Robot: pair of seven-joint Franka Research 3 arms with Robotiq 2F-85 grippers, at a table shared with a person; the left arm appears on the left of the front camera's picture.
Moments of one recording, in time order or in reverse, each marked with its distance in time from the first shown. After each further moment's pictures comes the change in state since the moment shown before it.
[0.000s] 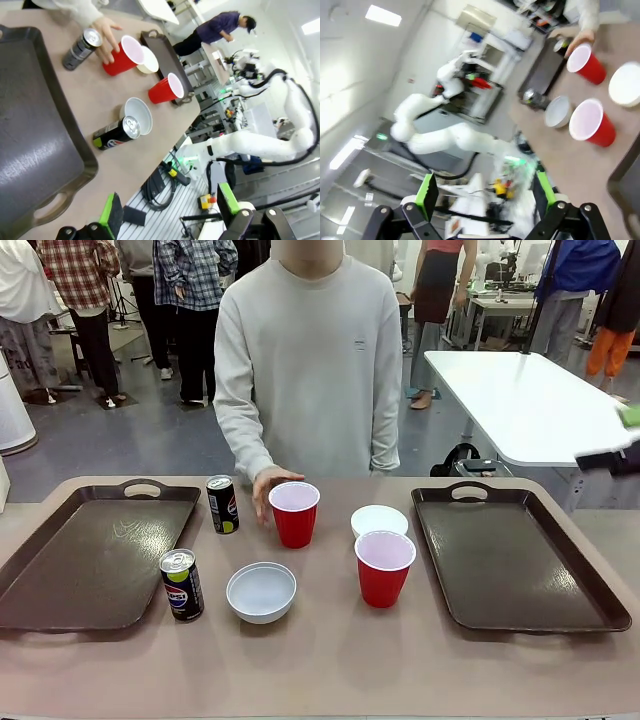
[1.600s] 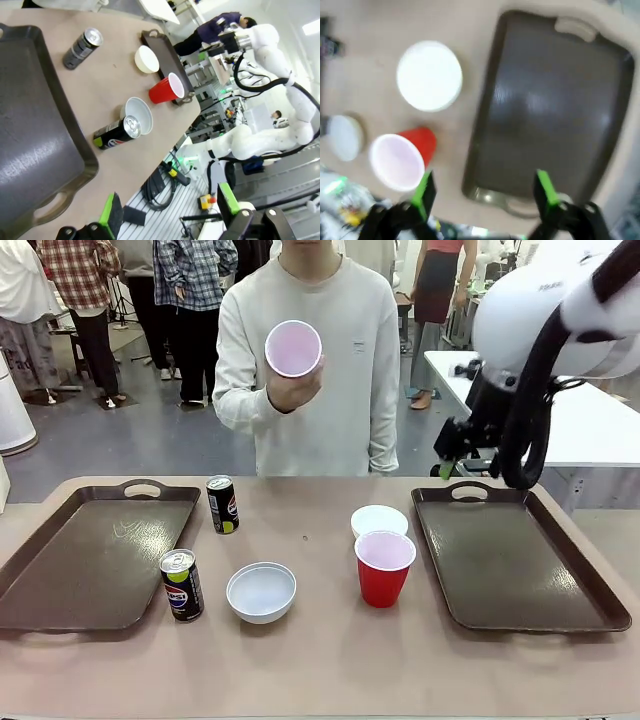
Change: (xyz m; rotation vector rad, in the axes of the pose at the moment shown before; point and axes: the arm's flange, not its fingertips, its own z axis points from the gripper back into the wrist) left arm 0.000 0.001 0.000 0.001 0.000 0.004; right arm 0.123 -0.081 -0.199 -1.220 0.409 -0.249
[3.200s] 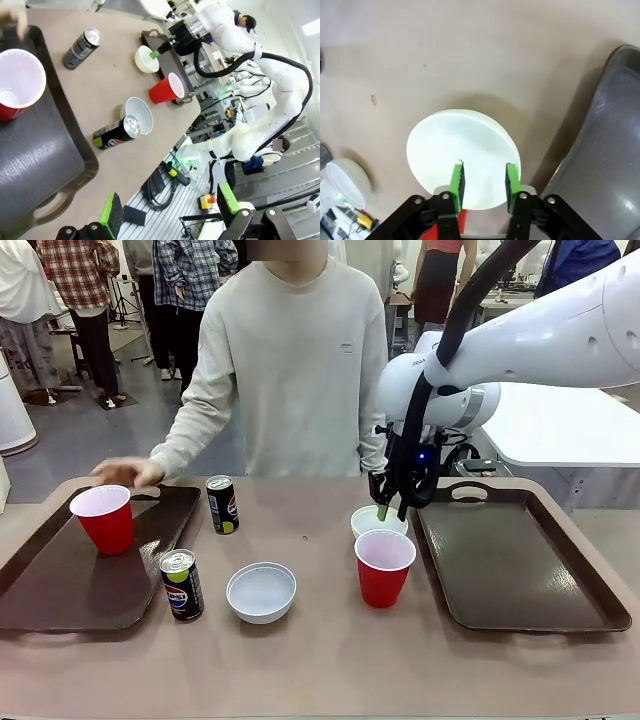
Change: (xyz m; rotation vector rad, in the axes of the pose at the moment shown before) left arm 0.000 0.000 0.000 0.000 0.000 0.000; right arm 0.109 0.054 -0.137 0.127 0.145 0.071
